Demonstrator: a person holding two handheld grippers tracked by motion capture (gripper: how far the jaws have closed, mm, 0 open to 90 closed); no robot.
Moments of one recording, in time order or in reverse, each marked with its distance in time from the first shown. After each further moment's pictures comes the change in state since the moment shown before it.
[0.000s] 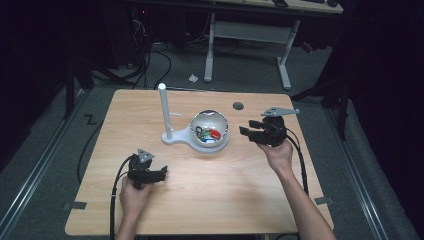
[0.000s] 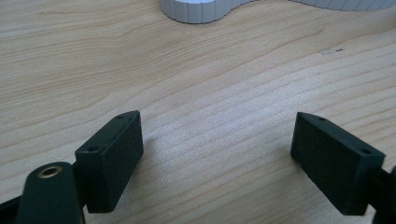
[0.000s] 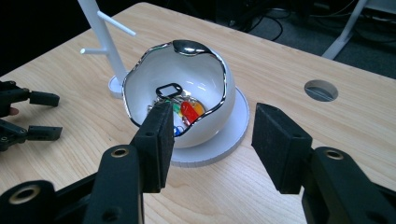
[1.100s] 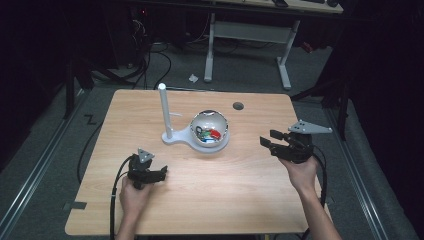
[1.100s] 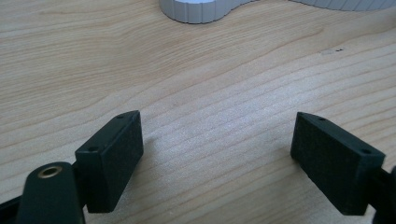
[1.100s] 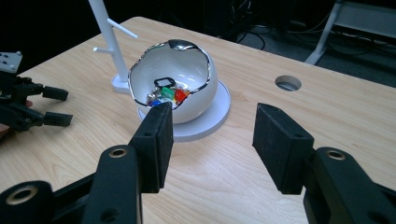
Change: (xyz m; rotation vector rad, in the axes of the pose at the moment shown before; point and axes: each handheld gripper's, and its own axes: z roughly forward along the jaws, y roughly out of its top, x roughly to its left) left arm 0.000 0.000 0.000 0.000 0.000 -0.001; right arm 0.003 -0.032 -0.071 -0.076 -0.049 0.002
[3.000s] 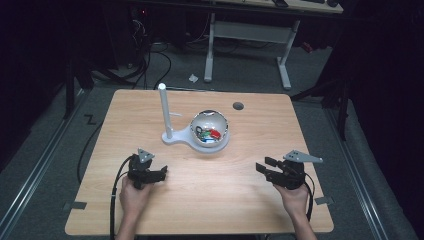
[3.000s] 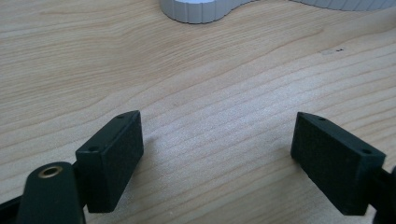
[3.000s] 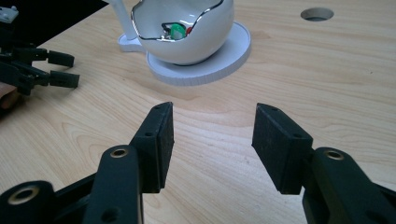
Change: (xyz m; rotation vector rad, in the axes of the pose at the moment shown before) left arm 0.001 0.000 0.000 -0.003 -0.006 0.015; right arm 0.009 -0.087 0.017 0.036 0.048 0.124
